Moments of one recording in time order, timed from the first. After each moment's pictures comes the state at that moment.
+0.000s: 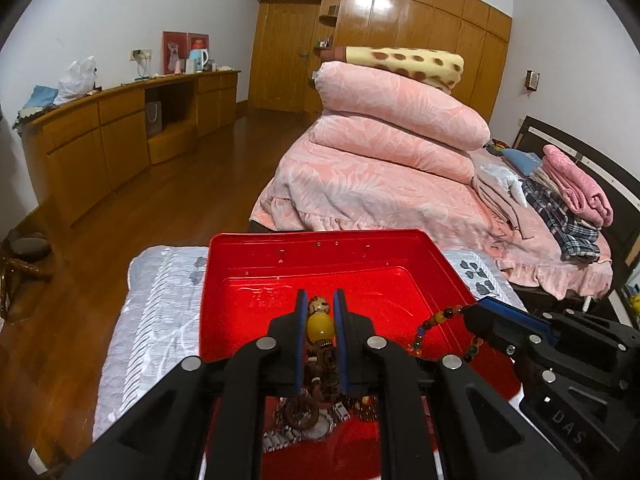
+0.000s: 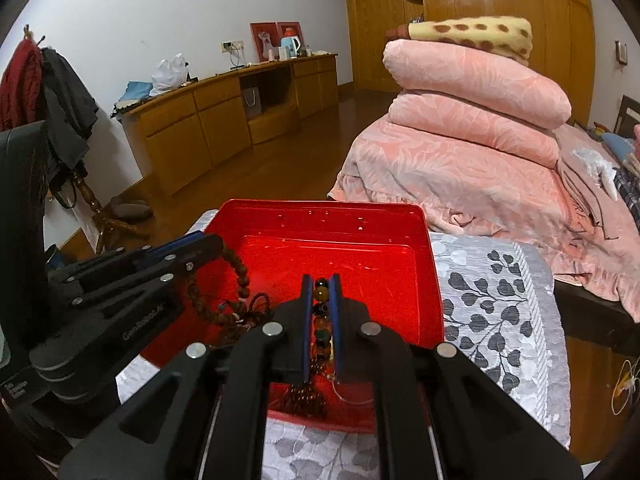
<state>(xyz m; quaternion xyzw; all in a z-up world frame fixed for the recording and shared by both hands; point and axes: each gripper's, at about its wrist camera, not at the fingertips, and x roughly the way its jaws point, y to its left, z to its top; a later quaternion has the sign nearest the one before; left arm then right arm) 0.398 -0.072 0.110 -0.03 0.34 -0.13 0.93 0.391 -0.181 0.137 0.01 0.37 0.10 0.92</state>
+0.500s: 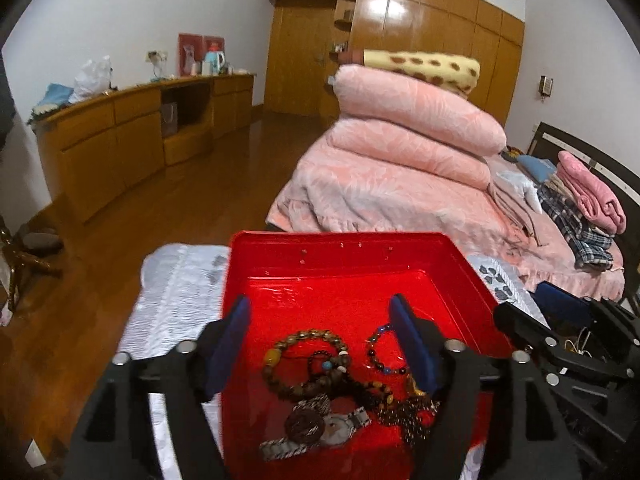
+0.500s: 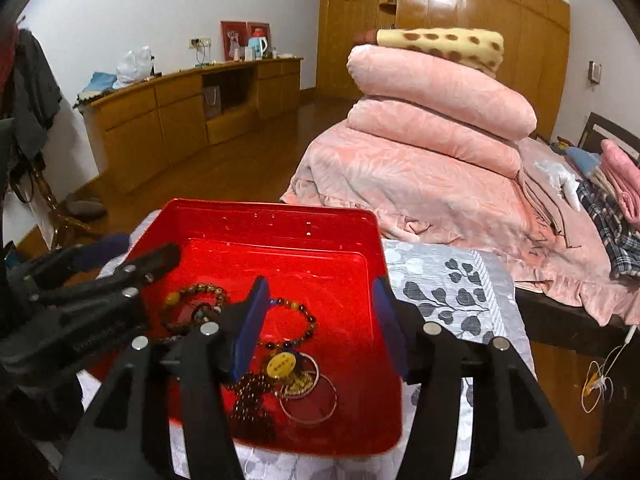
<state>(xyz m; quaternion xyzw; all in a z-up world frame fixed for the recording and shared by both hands) 0.388 -0.061 0.109 -0.03 0.32 -0.10 0.94 0.380 -0.192 0.134 -0.04 0.34 0.01 0.94</state>
